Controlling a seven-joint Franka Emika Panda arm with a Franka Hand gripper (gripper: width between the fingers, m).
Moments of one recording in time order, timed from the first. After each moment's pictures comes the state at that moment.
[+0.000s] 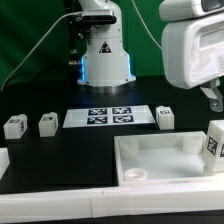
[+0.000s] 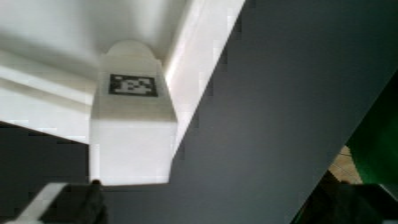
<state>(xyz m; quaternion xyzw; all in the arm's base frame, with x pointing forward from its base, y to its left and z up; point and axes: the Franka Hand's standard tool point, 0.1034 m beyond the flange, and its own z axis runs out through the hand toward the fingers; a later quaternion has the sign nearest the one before) 0.620 0.150 0.126 -0.98 -0.20 -0.04 0.08</state>
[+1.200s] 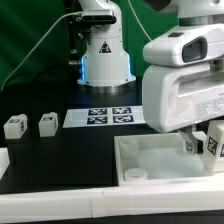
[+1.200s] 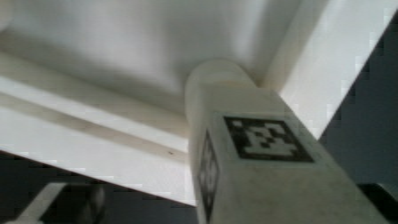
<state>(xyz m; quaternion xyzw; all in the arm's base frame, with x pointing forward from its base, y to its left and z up) 0.637 0.115 0.072 -0.98 -0.19 -0.04 0.03</state>
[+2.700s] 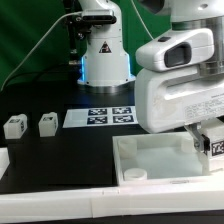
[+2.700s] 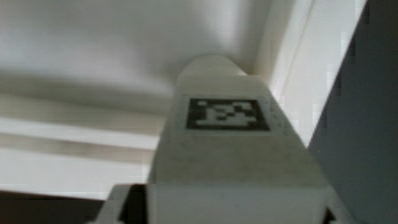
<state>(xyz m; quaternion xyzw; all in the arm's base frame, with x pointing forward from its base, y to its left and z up) 0.638 0.113 0.071 -0.99 -0.08 -0.03 0.06</state>
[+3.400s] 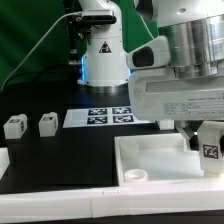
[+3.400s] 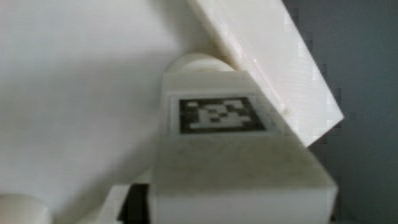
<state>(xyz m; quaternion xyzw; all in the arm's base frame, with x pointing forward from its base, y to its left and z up) 0.641 0.103 0.068 -0.94 0.32 -0.03 0.09</state>
